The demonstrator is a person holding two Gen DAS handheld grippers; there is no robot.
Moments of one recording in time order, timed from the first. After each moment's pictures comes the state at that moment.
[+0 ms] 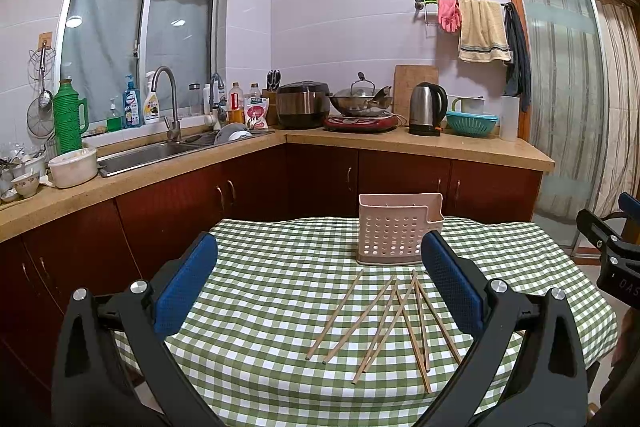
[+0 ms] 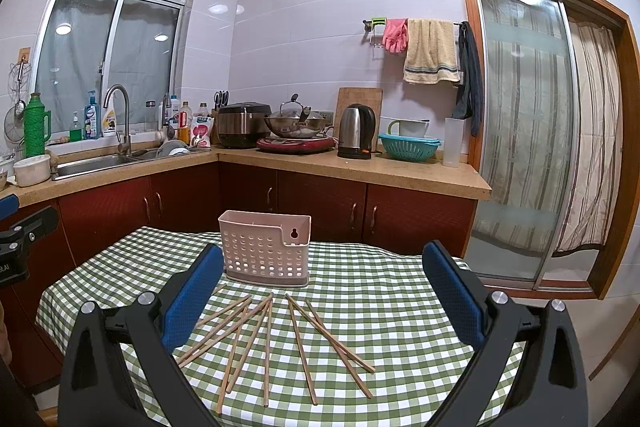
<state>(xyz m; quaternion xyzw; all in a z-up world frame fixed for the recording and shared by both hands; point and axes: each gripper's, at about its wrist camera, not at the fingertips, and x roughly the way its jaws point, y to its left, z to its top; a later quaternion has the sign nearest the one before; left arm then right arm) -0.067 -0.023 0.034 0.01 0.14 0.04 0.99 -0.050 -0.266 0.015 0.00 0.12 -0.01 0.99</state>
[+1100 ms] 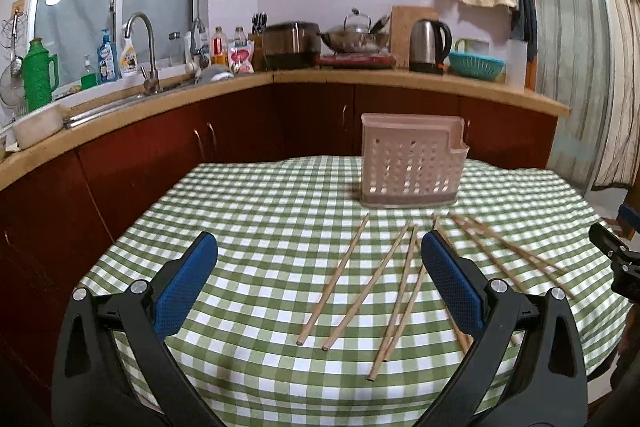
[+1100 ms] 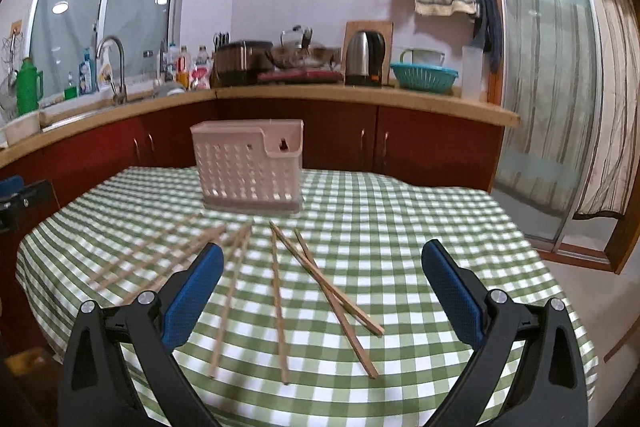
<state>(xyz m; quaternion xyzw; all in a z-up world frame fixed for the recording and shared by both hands) 0.025 -0.010 -0.073 0.02 0.22 0.02 0.97 0.019 -0.298 -0.101 0.00 0.21 0.02 0.98</state>
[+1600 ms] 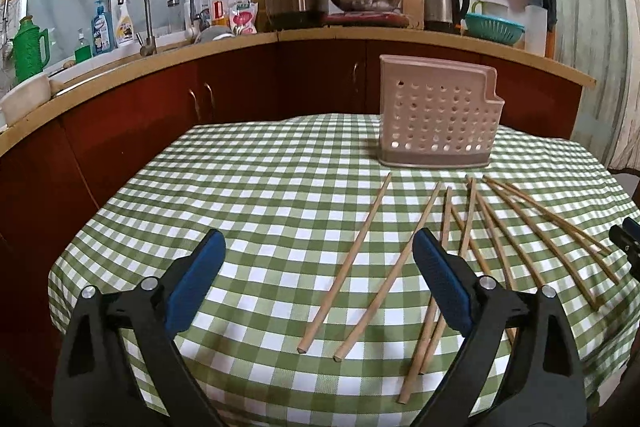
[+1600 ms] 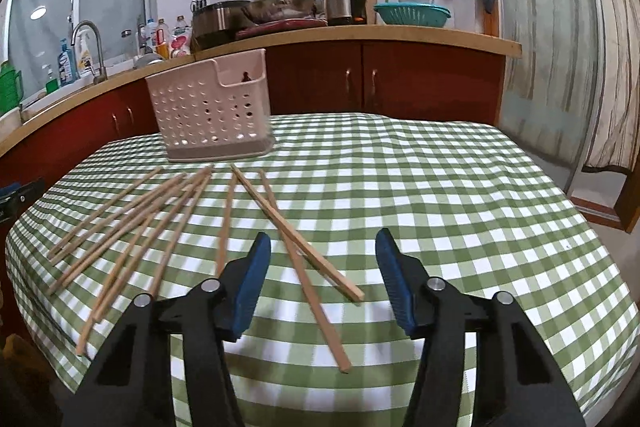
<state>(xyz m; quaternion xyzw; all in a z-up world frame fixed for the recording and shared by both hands) 0.072 -0.004 -0.130 0.02 0.28 0.04 0.96 0.059 -0.334 -0.170 0.04 0.28 0.02 0.96</state>
